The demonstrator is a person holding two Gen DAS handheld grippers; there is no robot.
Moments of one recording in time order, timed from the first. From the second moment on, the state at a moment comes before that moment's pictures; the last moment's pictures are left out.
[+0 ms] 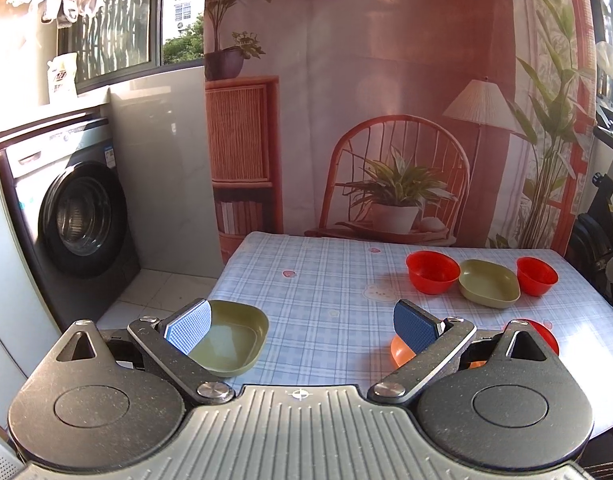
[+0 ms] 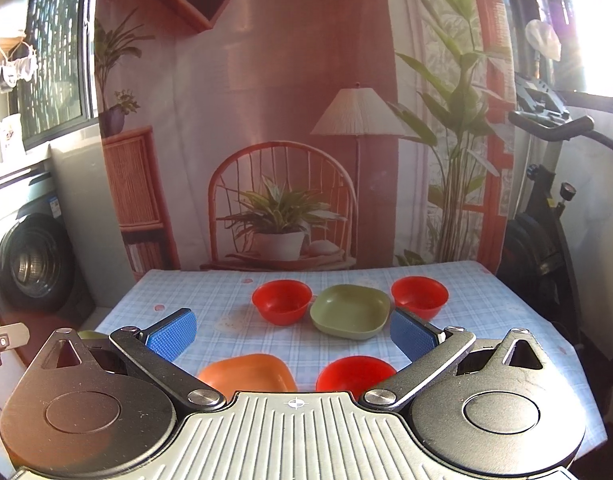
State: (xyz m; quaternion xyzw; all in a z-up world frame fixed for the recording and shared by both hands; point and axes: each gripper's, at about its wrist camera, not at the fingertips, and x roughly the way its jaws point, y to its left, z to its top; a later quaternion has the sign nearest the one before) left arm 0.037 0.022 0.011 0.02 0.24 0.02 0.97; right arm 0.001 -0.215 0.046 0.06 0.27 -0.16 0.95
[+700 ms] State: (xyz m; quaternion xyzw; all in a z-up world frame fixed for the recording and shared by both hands) left arm 0.143 0.090 0.028 0.09 0.21 0.11 0.97; right arm 0.163 -0.177 0.007 0.06 0.26 -0.05 0.96
